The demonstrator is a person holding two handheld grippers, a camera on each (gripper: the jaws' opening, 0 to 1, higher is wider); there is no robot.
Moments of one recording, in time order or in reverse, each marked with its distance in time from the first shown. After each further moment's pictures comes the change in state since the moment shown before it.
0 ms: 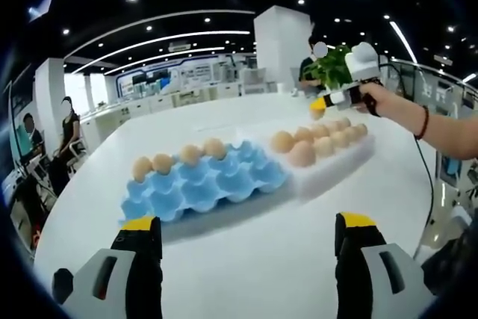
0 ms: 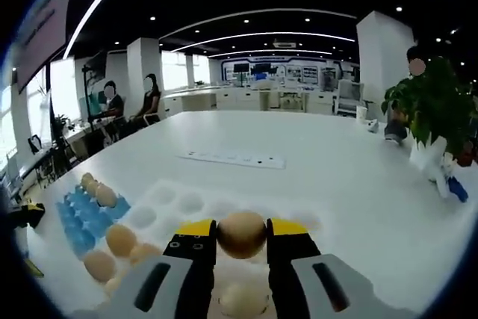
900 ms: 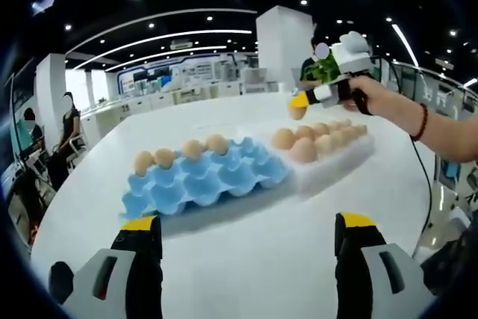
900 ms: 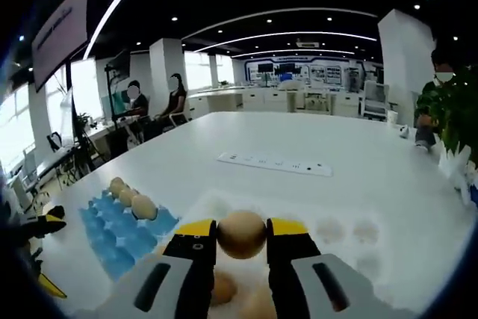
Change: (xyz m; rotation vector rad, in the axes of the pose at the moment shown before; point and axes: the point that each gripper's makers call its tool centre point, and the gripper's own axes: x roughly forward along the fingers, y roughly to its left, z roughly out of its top) left arm -0.002 0.004 -0.005 -0.028 -0.016 -0.004; right arm 0.007 0.084 0.007 -0.028 -0.003 0.131
